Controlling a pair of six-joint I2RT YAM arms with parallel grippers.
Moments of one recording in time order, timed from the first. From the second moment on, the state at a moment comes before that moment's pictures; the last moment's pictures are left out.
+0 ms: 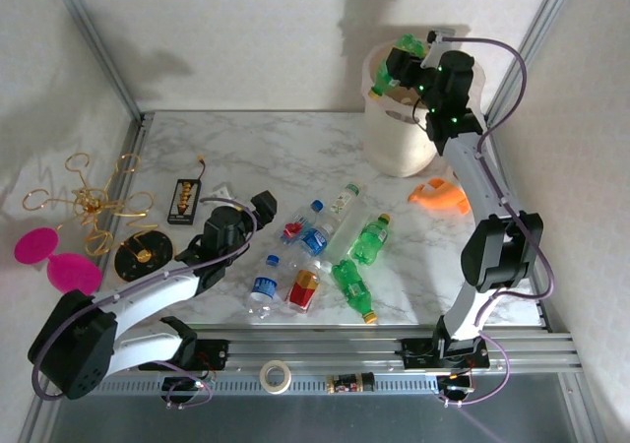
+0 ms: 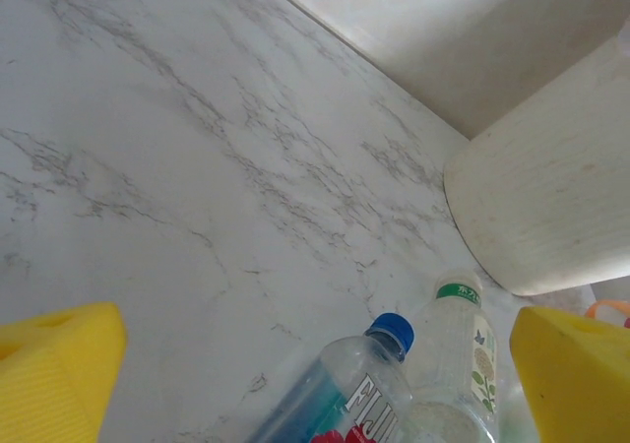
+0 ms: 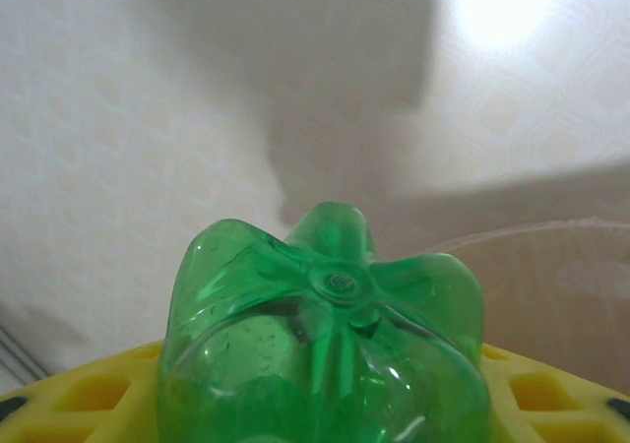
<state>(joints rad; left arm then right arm) -0.54 1.13 0.46 0.32 -0.32 -0.83 0.17 1.78 1.73 0.04 -0.18 0.34</state>
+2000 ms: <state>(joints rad) -0.56 0.79 0.49 -0.22 -0.16 -0.79 0.14 1.19 1.15 -0.05 -0.20 0.50</state>
